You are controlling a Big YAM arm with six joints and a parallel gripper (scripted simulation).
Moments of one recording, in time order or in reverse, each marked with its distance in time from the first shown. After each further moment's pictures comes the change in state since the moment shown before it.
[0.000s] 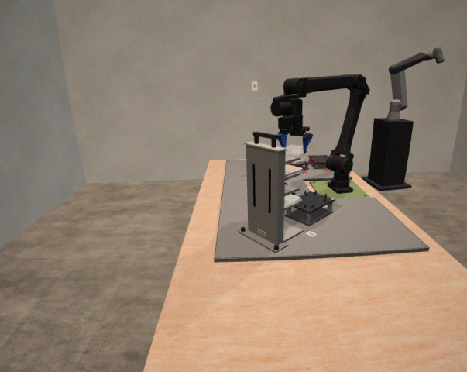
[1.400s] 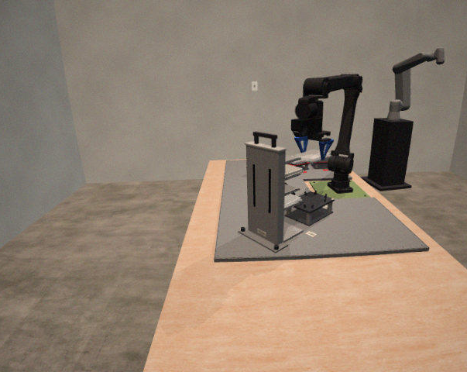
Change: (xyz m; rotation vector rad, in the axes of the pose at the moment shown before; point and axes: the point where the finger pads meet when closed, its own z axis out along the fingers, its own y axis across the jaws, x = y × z) arm -0.044 0.091 0.000 0.003 -0.017 0.297
